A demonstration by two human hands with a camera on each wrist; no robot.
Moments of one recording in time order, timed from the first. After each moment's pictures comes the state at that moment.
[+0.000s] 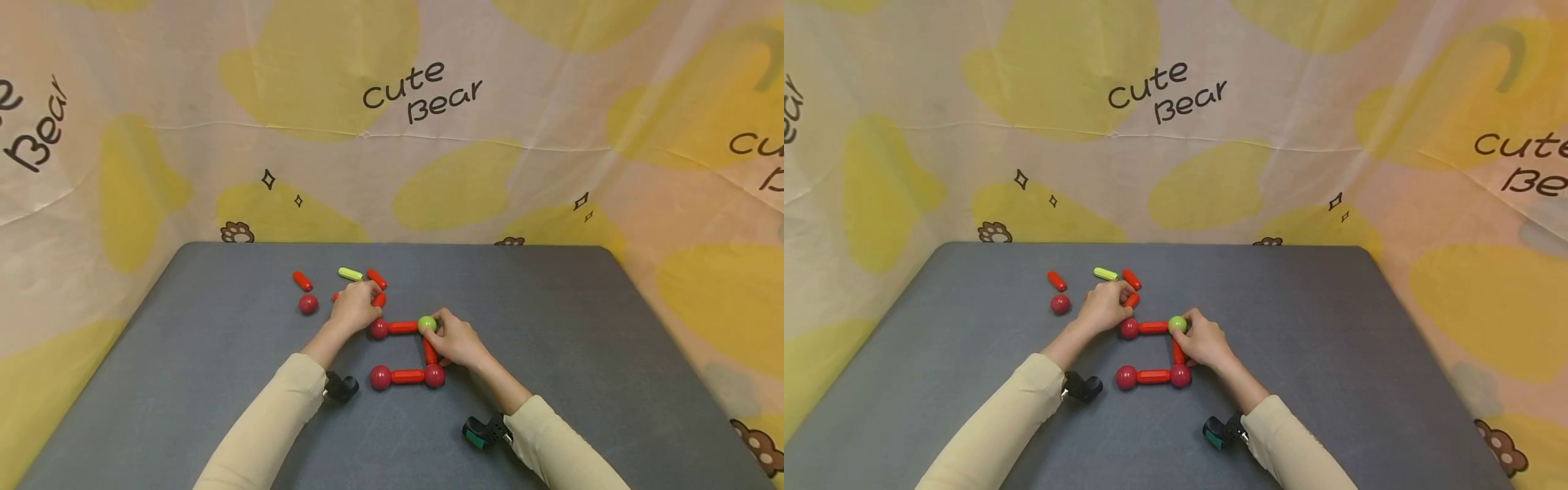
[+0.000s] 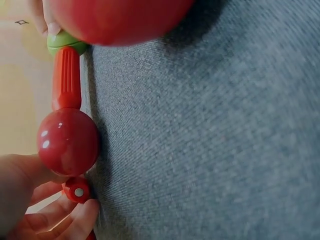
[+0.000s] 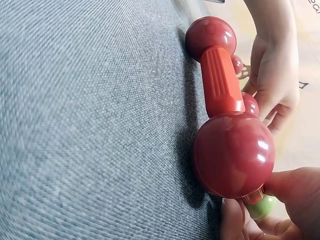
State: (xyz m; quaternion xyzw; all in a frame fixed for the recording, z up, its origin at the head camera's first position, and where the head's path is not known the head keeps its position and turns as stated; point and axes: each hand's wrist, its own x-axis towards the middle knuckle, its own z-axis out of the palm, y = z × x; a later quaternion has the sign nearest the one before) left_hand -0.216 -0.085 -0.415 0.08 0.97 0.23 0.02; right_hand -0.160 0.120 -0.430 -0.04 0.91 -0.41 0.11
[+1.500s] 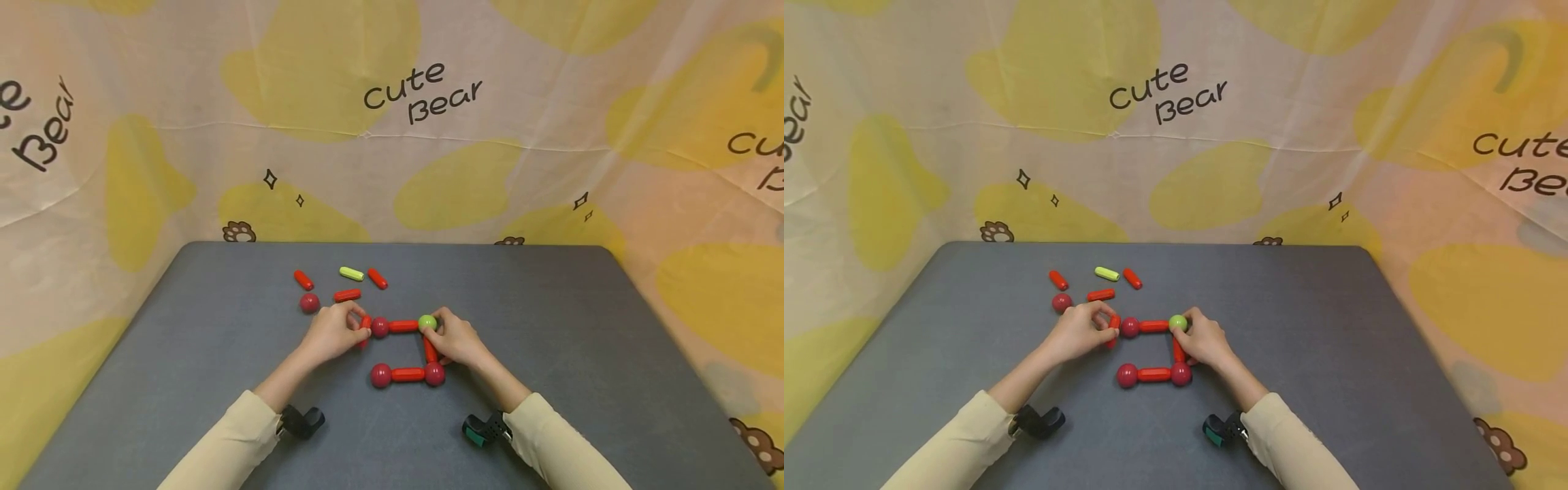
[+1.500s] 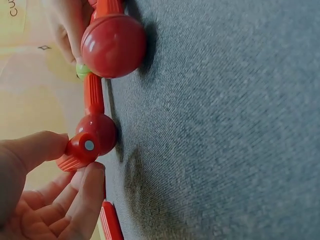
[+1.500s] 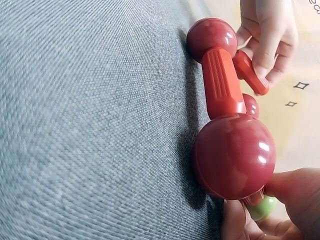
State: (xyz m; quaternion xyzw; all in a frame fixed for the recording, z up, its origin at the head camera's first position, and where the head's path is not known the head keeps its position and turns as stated) left_hand -0.159 -0.118 -0.402 0.08 0.94 0.34 0.03; right_hand -0.159 0.118 -0.430 -0.03 0.91 -0.40 0.10
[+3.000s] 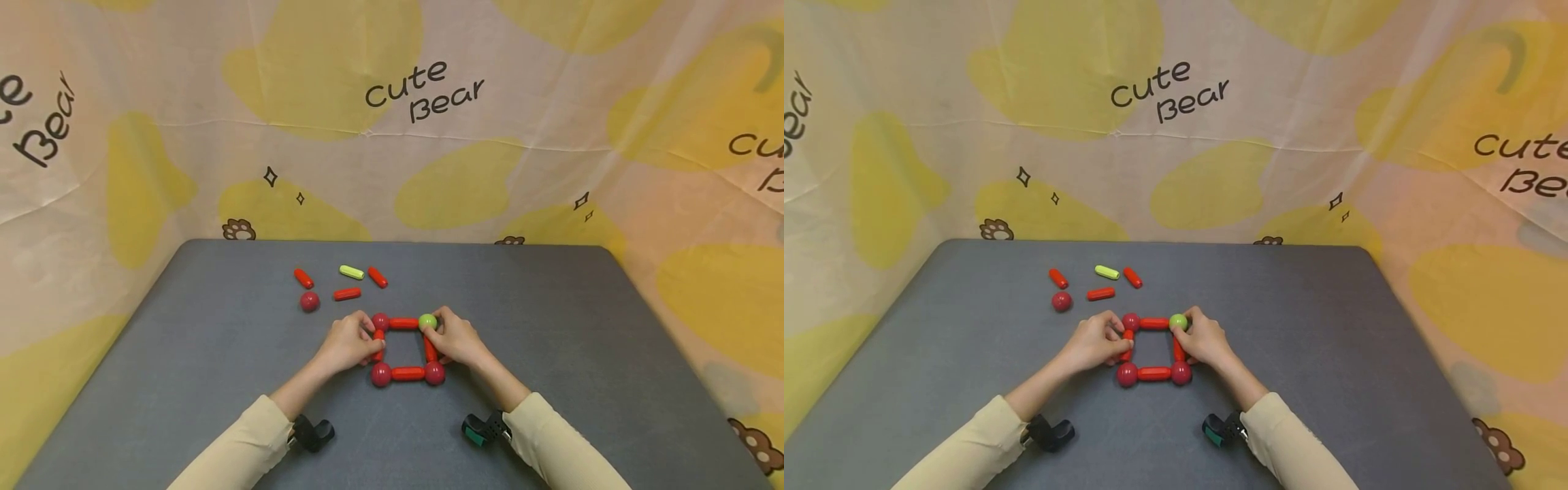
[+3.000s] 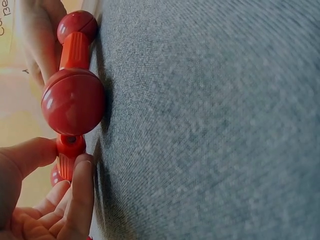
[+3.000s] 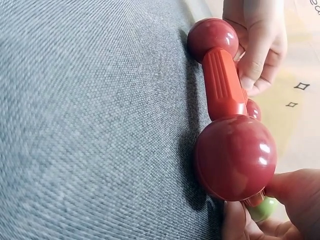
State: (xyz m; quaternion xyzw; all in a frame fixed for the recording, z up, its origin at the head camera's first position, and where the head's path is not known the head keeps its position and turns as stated) left_hand -0.146 -0.099 -0.419 0.05 0.90 0.42 0.09; right_hand -0.158 0.118 -0.429 -0.03 0.91 -0.40 0.11
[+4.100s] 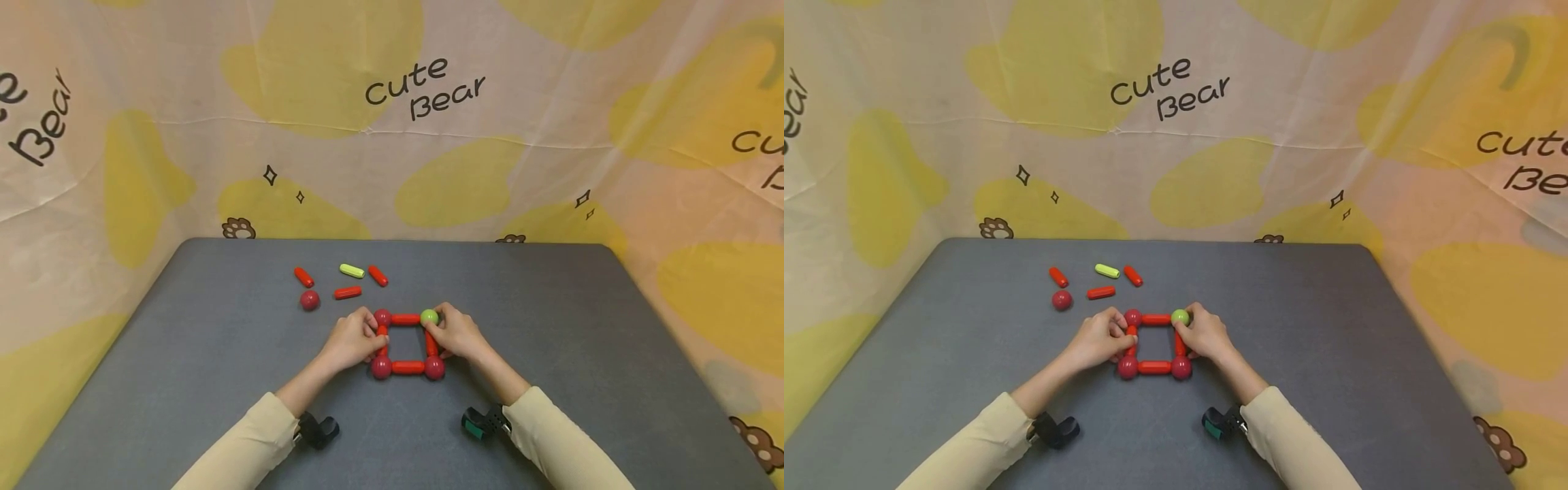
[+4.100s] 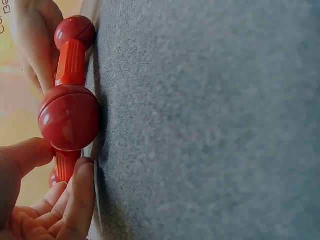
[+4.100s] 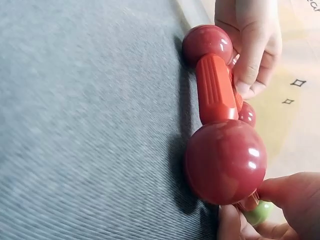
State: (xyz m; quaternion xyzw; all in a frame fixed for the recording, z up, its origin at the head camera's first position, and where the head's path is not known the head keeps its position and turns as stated) left_hand -0.150 -0.094 -0.421 0.06 0.89 0.43 0.08; right_hand -0.168 0.118 -0.427 -0.02 0.91 -0.39 0.11
